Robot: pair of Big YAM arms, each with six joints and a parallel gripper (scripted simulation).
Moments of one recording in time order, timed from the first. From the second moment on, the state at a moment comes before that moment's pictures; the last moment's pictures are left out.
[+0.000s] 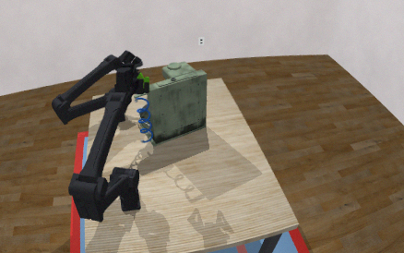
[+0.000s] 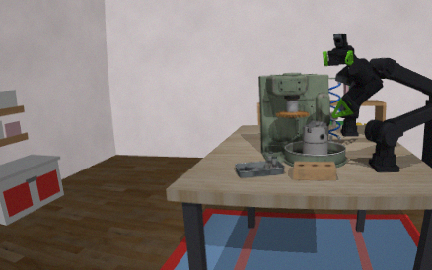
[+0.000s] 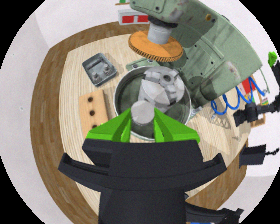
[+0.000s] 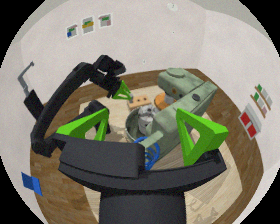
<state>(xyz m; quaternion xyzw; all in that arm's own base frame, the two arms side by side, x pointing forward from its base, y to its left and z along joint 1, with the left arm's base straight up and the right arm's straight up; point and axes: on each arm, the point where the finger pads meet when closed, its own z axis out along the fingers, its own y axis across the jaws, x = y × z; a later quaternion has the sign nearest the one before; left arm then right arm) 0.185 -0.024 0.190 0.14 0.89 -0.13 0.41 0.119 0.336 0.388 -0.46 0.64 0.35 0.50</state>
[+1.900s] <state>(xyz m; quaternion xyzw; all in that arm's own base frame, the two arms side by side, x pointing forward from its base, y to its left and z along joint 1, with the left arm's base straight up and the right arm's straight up) 0.229 -0.100 0.229 0.14 0.90 -0.09 0.40 0.116 0.316 0.379 -0.44 0.63 0.36 0.52</state>
